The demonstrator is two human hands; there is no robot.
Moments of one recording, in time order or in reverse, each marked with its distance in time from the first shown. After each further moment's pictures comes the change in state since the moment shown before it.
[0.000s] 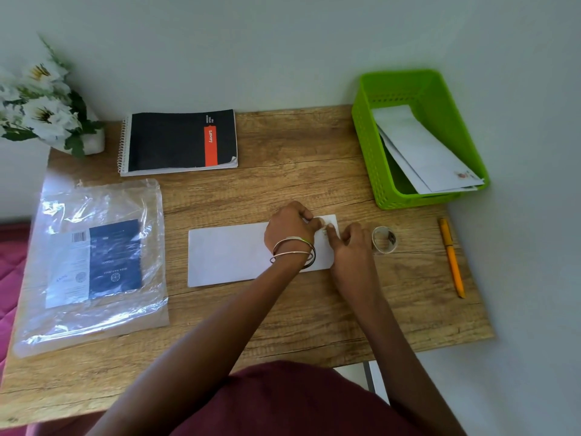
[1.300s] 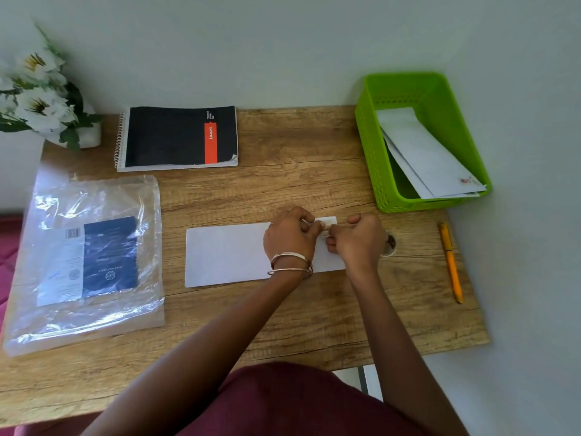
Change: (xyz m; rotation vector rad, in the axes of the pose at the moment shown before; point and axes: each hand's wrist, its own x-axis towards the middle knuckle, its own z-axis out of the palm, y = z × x) left_hand -0.005 -0.018 0.013 -0.038 0.115 0.157; right_hand 0.050 -0.007 -0.002 0.730 0.037 0.758
